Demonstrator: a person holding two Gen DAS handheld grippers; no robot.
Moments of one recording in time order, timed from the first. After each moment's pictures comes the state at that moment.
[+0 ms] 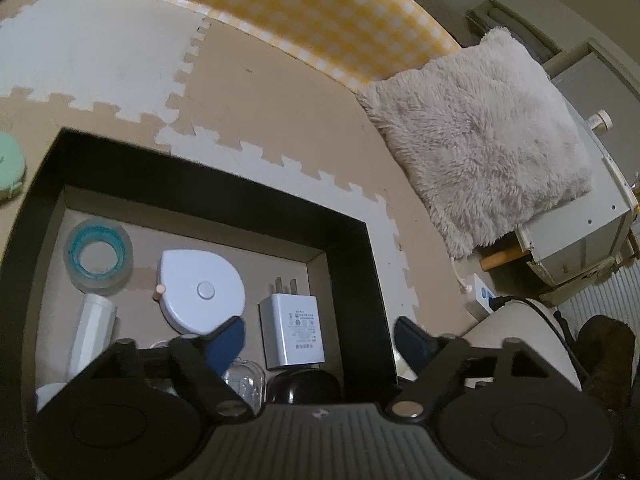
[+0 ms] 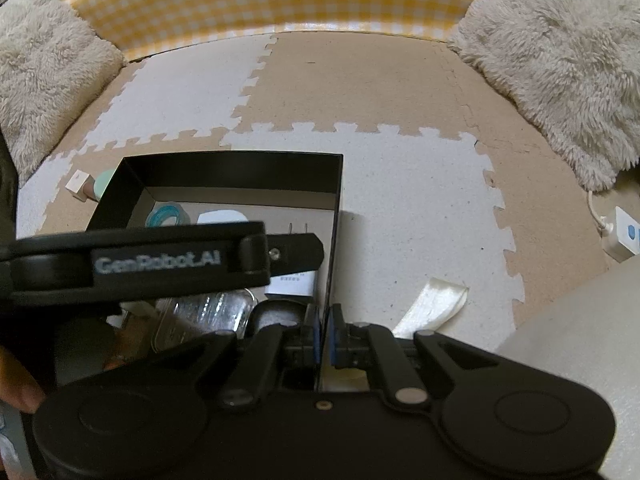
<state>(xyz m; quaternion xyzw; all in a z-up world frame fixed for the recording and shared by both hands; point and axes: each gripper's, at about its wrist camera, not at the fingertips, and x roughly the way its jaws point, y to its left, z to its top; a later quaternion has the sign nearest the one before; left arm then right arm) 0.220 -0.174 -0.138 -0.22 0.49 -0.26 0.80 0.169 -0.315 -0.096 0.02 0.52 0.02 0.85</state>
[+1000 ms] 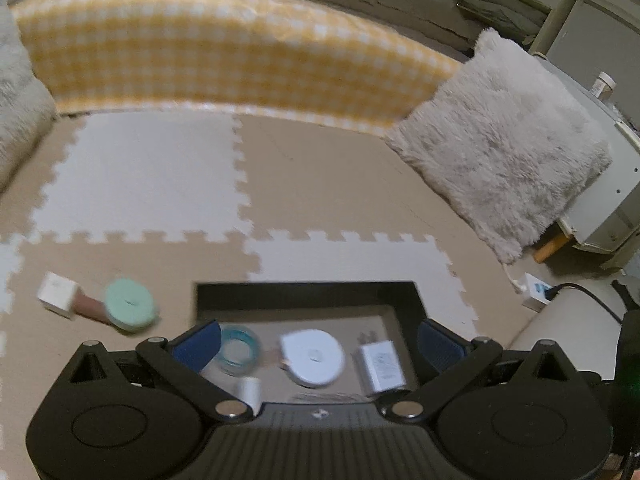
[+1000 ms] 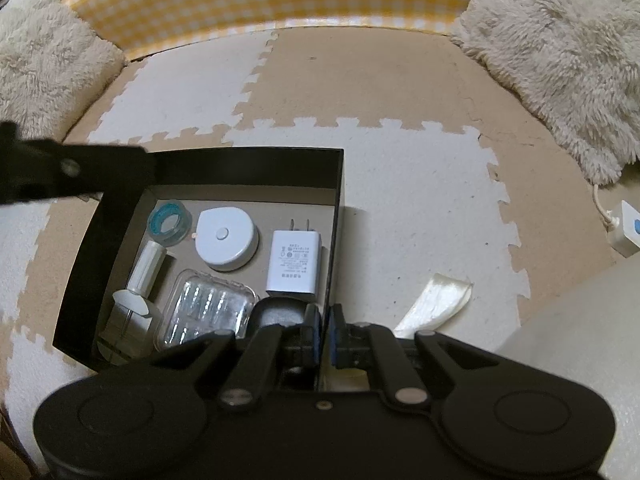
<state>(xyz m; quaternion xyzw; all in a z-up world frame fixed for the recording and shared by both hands) 0.215 -0.129 -0.052 -0.07 0.44 -0.20 0.87 0.170 -0.320 -0.100 0.03 0.53 0.03 0.85</state>
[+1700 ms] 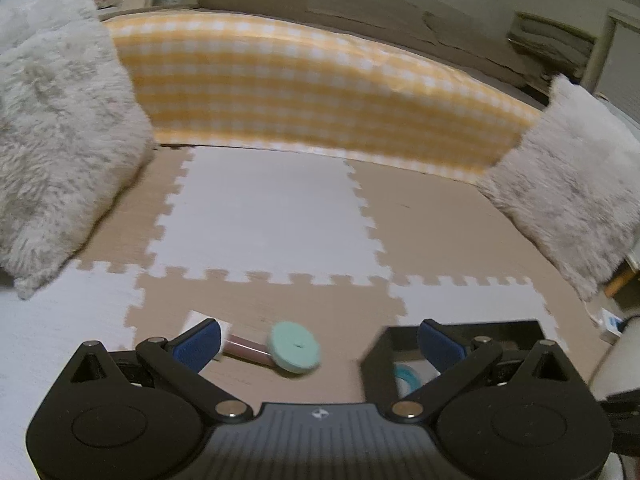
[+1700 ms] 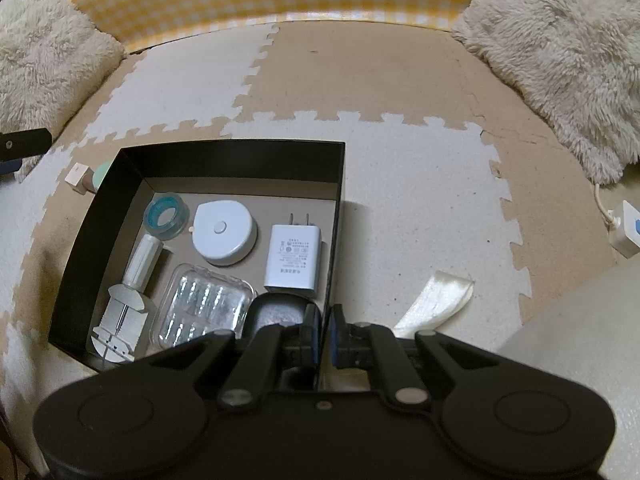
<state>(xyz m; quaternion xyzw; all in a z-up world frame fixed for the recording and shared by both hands) 0.234 -0.027 -0.056 -0.05 0.39 -0.10 0.91 0.171 -0.319 -0.103 0.02 0.53 0.03 0.85</state>
